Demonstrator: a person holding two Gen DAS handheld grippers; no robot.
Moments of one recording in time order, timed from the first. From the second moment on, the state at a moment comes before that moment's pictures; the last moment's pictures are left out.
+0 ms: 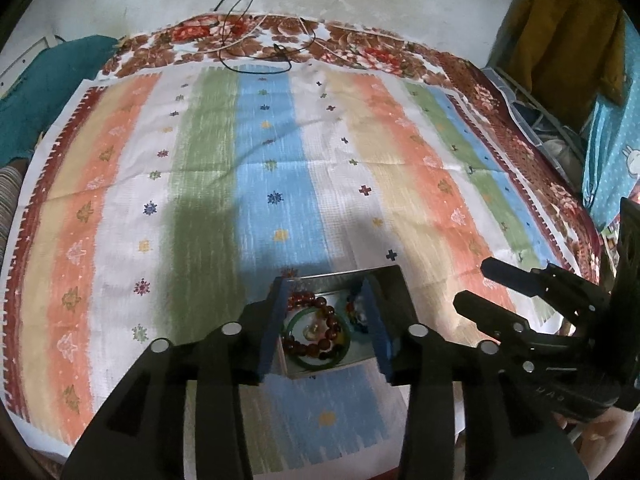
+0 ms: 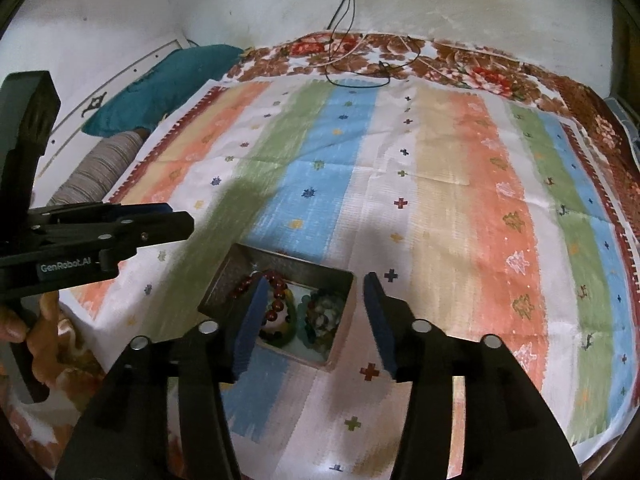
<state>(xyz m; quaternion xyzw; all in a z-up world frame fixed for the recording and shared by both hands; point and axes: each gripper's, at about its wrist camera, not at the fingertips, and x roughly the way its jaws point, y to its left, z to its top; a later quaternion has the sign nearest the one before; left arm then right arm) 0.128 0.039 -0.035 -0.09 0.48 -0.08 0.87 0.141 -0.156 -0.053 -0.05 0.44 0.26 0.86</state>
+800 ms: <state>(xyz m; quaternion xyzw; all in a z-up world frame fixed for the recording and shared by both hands) 0.064 0.022 -0.017 0.01 0.43 -0.07 0.90 0.097 -0.190 -0.043 -0.06 0.39 0.26 0.88</state>
